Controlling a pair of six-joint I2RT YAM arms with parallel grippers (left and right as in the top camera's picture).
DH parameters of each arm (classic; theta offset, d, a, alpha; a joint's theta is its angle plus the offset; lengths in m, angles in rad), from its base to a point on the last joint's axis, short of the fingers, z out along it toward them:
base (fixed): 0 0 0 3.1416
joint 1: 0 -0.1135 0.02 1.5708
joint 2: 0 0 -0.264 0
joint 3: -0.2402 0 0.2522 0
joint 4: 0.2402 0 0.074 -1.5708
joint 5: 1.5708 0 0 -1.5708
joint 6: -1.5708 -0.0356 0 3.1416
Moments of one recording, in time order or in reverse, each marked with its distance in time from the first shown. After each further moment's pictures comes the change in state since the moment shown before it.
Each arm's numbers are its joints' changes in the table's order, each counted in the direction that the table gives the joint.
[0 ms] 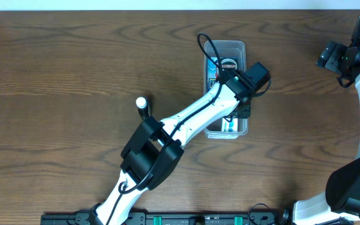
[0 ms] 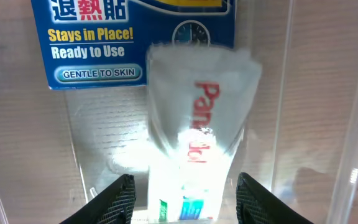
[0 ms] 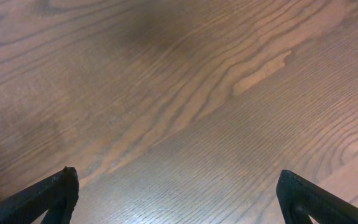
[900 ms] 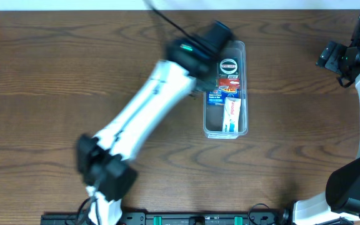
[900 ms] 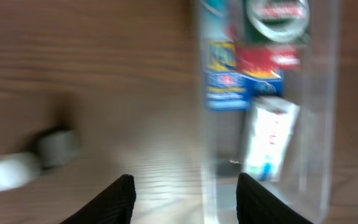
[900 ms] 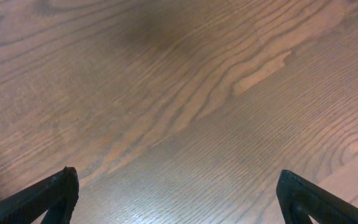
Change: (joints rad) left arm -0.252 -0.303 -0.097 0.282 -0.053 -0.277; right arm 0.000 0.000 0.000 0.000 0.000 0.000
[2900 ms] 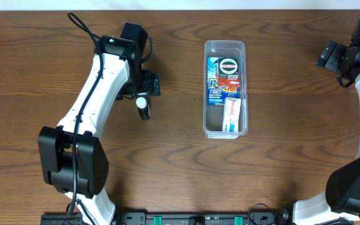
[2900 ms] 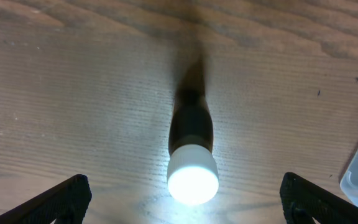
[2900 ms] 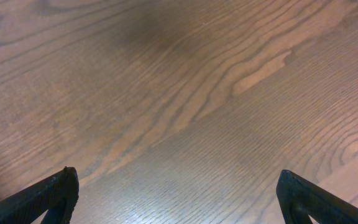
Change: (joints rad) left arm -0.372 -0.060 0.389 -0.068 0.092 -0.187; right arm 0.000 0.000 0.000 0.000 0.000 0.000
